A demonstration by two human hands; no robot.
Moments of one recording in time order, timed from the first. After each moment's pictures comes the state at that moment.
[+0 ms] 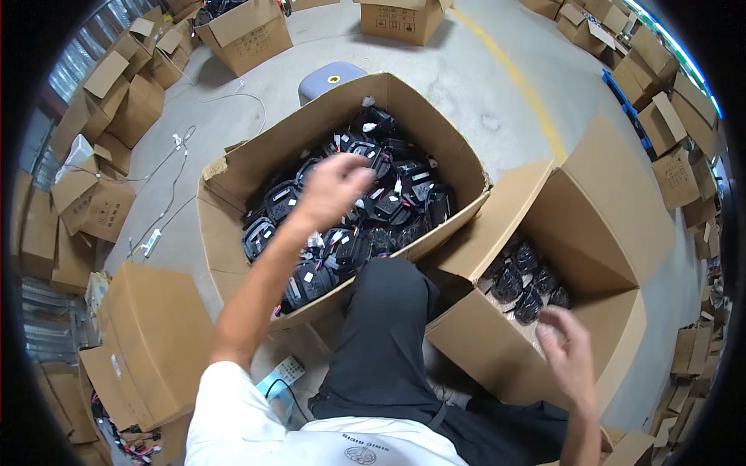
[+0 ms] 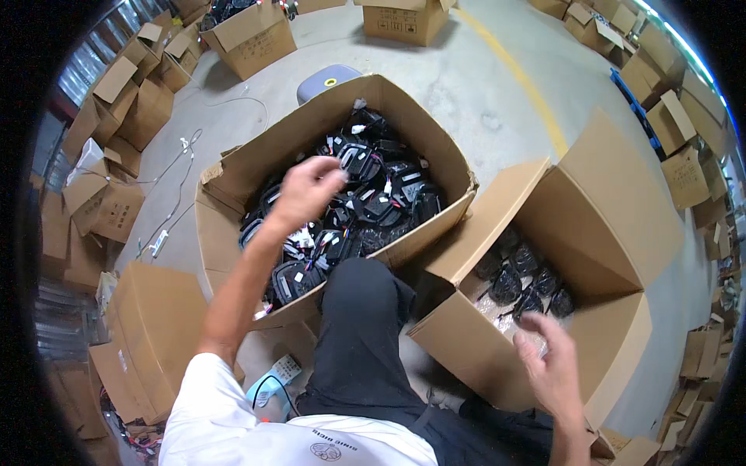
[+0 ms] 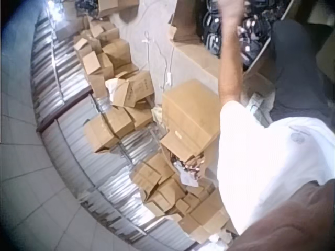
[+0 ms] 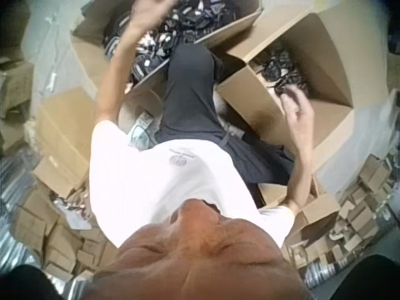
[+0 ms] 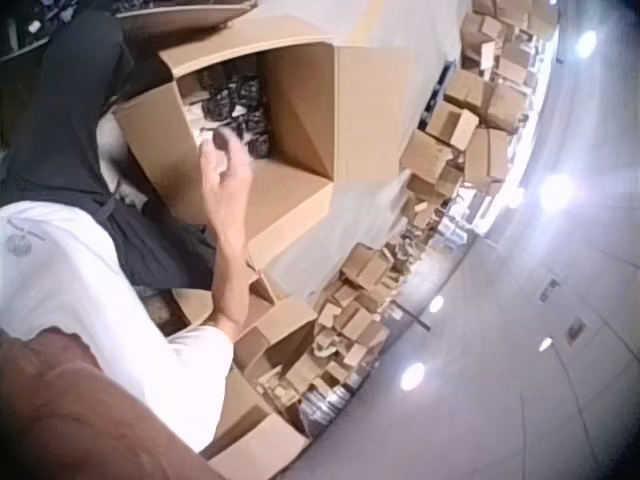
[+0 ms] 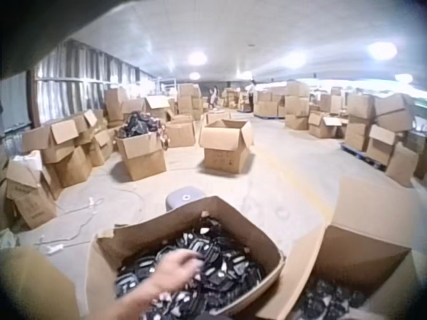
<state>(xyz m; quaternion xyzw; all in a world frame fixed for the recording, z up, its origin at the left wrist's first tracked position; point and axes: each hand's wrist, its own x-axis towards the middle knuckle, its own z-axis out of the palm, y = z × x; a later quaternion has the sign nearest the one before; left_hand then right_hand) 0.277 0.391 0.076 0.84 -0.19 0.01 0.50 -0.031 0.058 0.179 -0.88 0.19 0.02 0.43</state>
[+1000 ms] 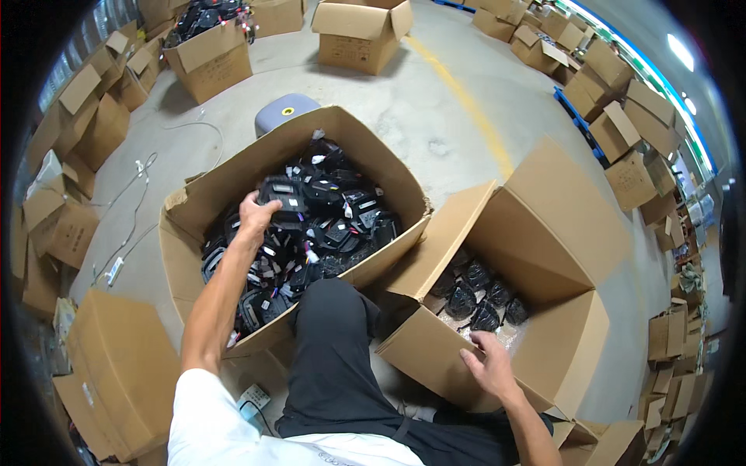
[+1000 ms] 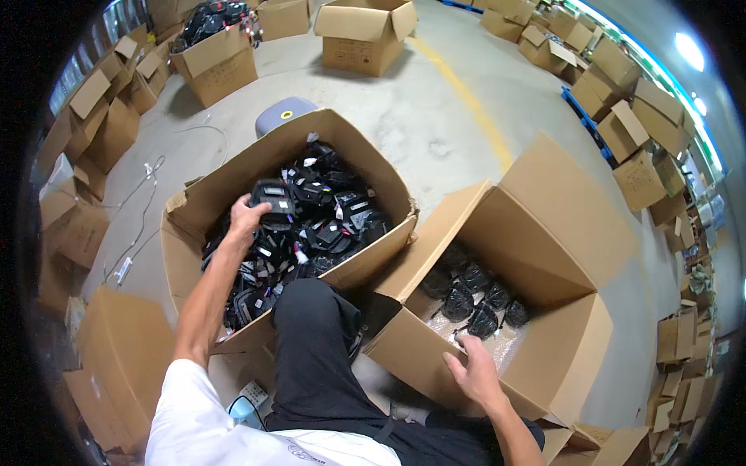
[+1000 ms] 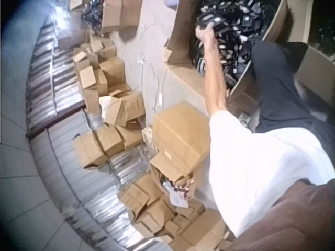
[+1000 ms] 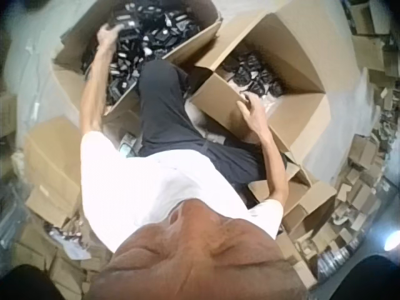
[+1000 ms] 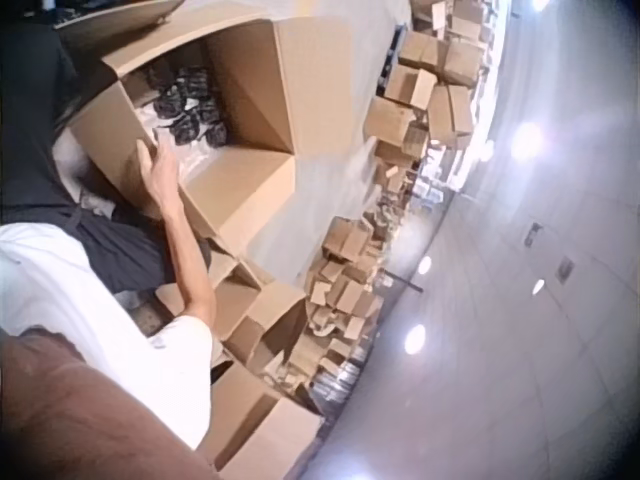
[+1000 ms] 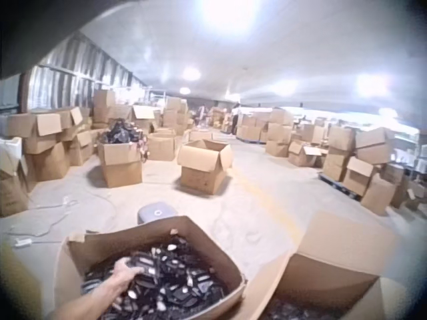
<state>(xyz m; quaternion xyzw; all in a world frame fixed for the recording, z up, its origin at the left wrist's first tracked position) 0.354 0.450 -0.032 0.76 0.10 -0.01 0.64 -0.065 0.036 0.077 -0.97 0.08 -0.03 0.24</state>
